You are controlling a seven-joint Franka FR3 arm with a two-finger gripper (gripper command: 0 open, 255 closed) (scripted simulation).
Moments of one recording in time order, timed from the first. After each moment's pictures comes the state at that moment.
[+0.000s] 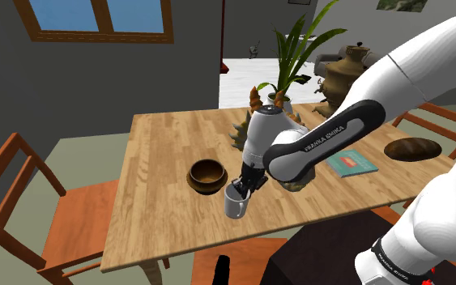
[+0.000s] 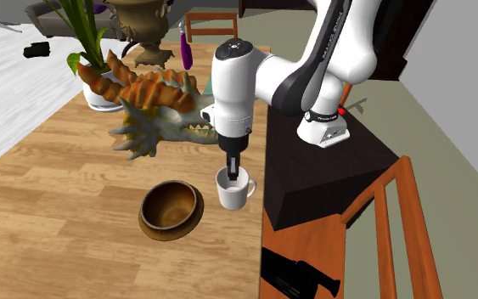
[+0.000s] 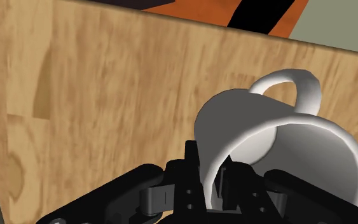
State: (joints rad) arm 0.06 -0.02 0.42 -2.52 0.07 2.56 0.69
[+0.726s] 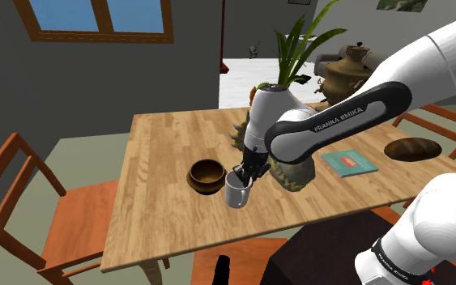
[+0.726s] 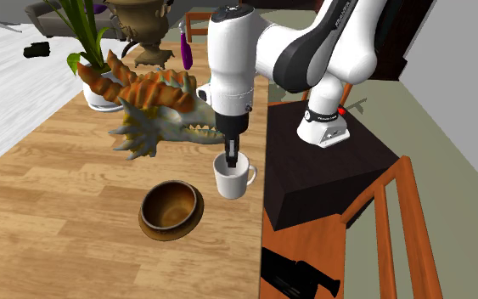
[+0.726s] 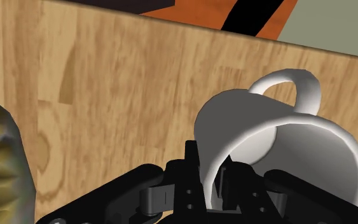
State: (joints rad) arm 0.06 -0.14 0.41 -2.47 0.13 2.39 0.64
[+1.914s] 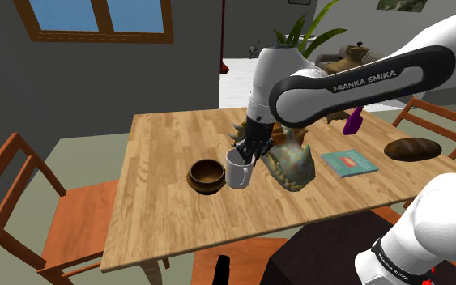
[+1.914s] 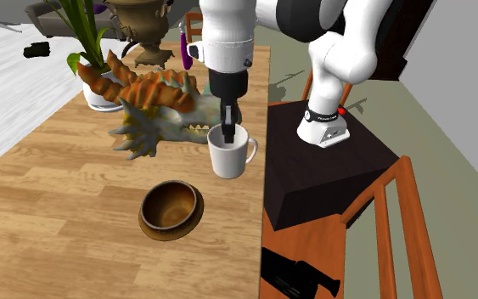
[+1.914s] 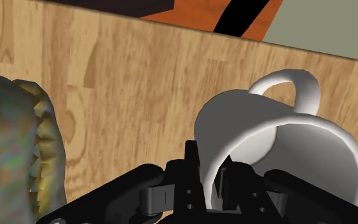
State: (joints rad) arm 0.06 -0.26 0.38 -2.33 0.15 2.14 0.62
